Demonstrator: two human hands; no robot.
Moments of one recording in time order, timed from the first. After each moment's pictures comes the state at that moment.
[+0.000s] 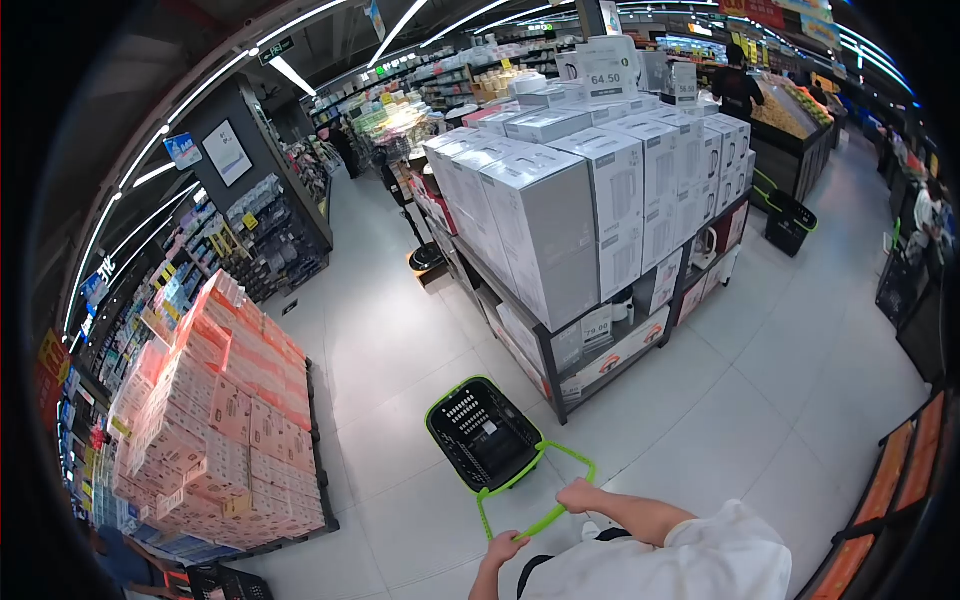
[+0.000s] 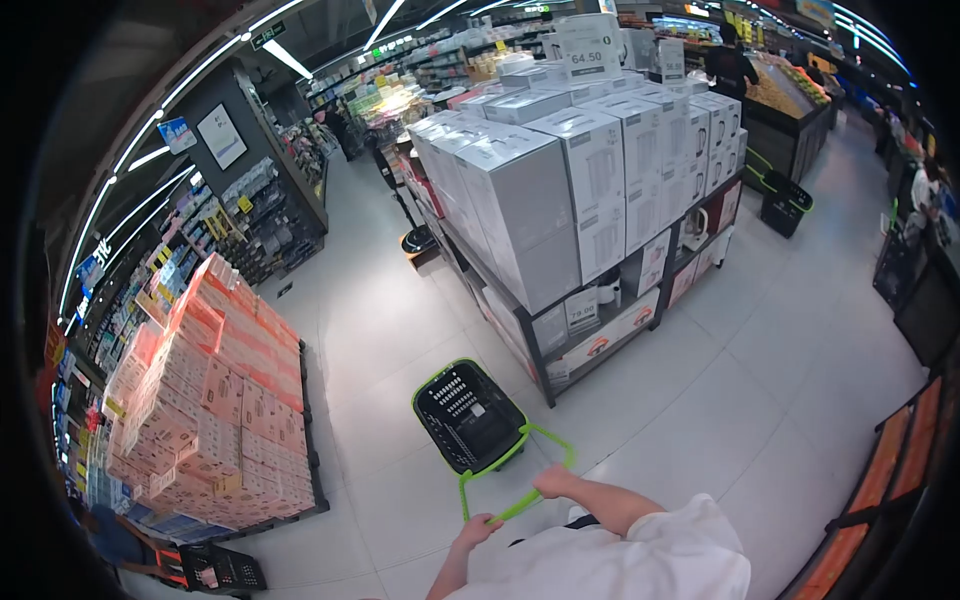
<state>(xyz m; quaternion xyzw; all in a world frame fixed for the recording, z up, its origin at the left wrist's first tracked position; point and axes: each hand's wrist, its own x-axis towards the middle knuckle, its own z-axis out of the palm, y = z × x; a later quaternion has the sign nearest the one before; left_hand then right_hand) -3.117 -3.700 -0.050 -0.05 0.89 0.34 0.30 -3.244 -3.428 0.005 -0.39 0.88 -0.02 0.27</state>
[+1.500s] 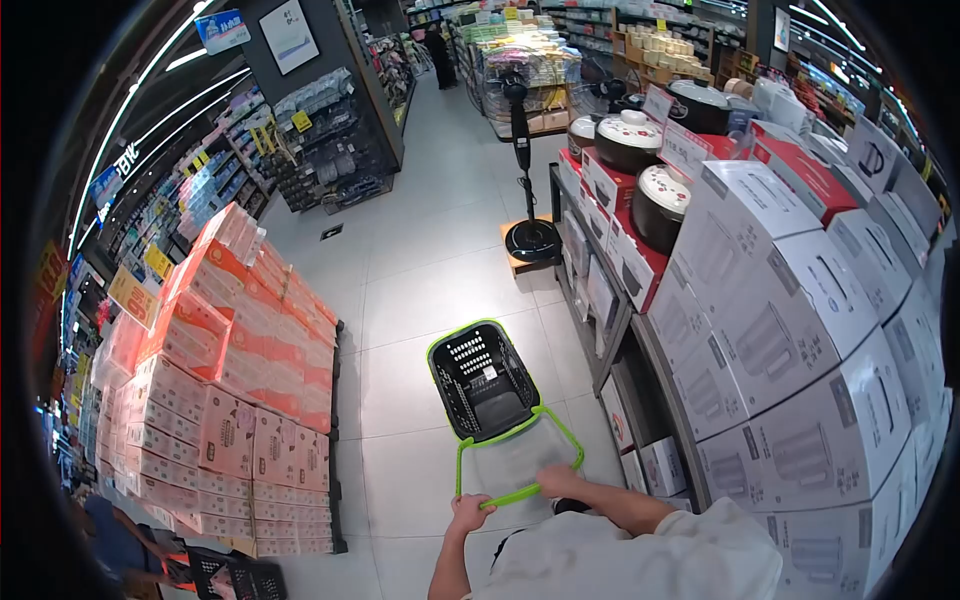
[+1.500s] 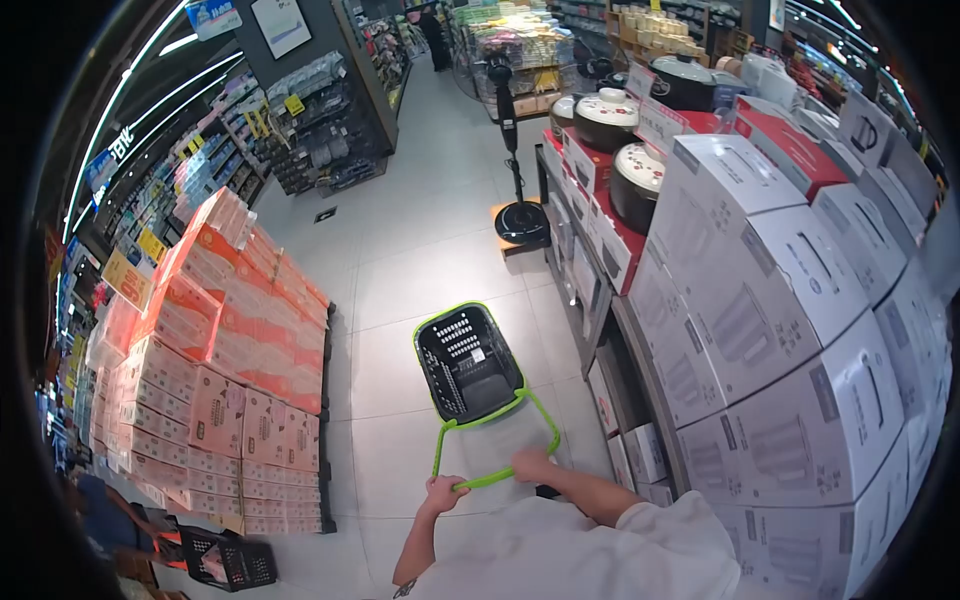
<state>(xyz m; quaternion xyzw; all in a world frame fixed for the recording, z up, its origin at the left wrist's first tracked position) -3.850 -4.189 0.005 -0.12 0.93 0.30 0.16 -4.018 -3.961 0.017 -0.40 0.86 -0.04 0.31</state>
